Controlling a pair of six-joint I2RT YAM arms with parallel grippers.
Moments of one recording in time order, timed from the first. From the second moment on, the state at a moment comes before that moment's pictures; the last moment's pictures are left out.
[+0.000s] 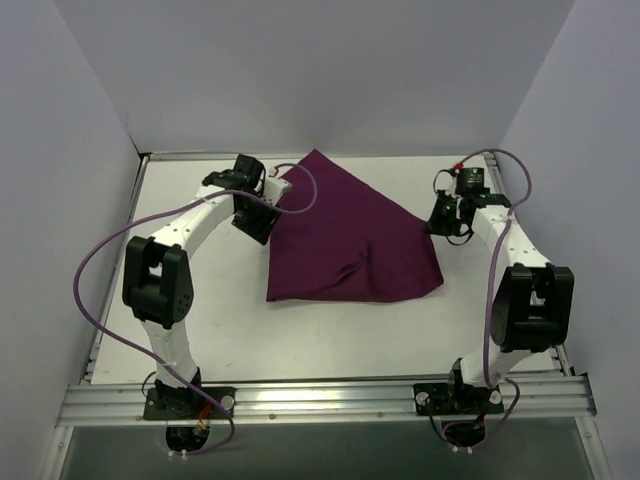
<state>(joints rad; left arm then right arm) -0.36 1.90 1.62 -0.89 0.11 0.27 -0.07 1.64 1.20 -0.56 -0.19 0.31</state>
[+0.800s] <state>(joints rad) -0.29 1.96 1.57 -0.79 0.27 0.18 0.57 2.02 1.68 -0.43 -0.44 0.63</state>
